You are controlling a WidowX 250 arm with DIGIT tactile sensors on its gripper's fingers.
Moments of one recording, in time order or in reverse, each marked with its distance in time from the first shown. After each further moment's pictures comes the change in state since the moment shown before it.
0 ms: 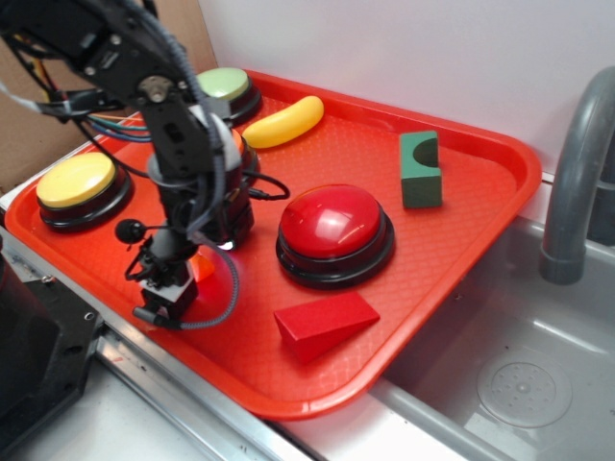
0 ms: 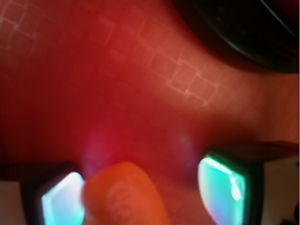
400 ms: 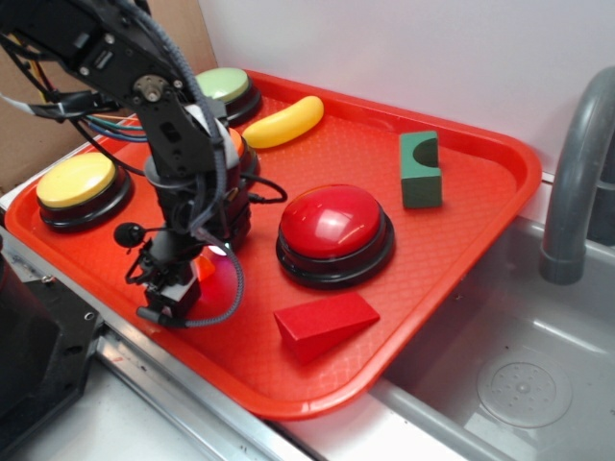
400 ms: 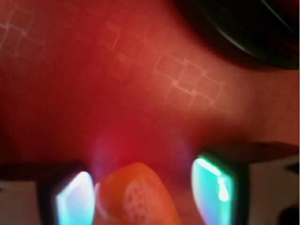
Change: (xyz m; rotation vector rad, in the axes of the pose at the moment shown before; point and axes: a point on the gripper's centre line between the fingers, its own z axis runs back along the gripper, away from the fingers) arm 0.002 -0.003 0.000 -0.020 -0.021 0.031
